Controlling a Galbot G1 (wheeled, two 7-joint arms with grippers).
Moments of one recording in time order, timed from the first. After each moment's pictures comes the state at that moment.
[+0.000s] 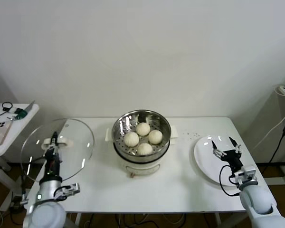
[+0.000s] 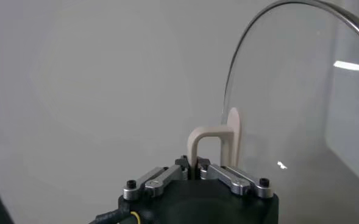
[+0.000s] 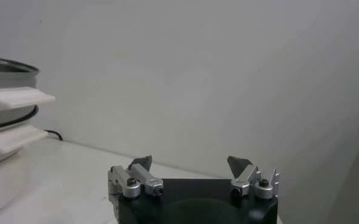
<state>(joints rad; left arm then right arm) 1.44 -1.04 -0.47 -2.04 1.20 0.56 -0.16 -1.20 1.05 0.55 1.55 0.30 0.05 -0.07</state>
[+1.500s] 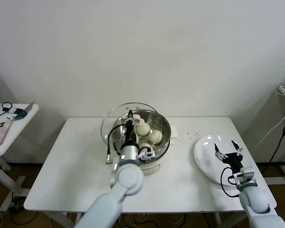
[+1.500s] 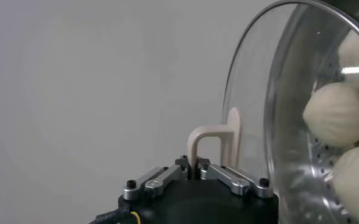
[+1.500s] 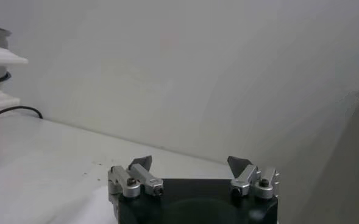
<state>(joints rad) 0.86 -1.39 0.12 -1.77 1.47 0.74 0.22 -1.16 1.09 0.56 1.44 0.23 0.08 -0.08</state>
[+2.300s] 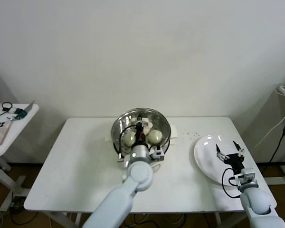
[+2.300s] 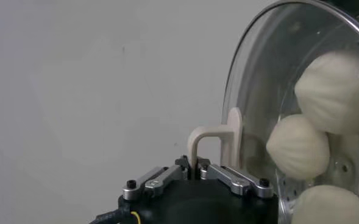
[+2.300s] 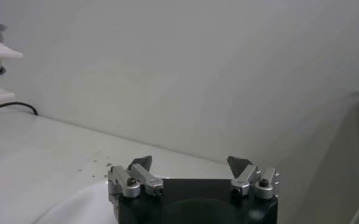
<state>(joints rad) 0.80 -1.46 0.15 -1.63 1.43 0.74 0.20 -1.17 1.10 0.58 1.43 0.21 0.10 -0.08</state>
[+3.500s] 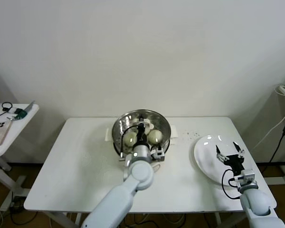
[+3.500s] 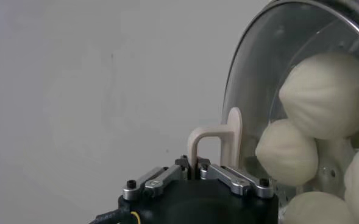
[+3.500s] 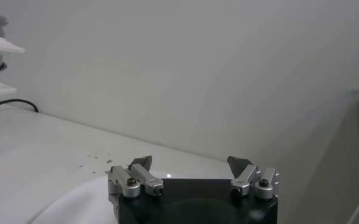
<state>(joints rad) 0.77 -1.44 0.18 -1.59 1.40 0.74 0.19 -1.17 1.11 0.59 1.42 0.20 0.11 -0.08</state>
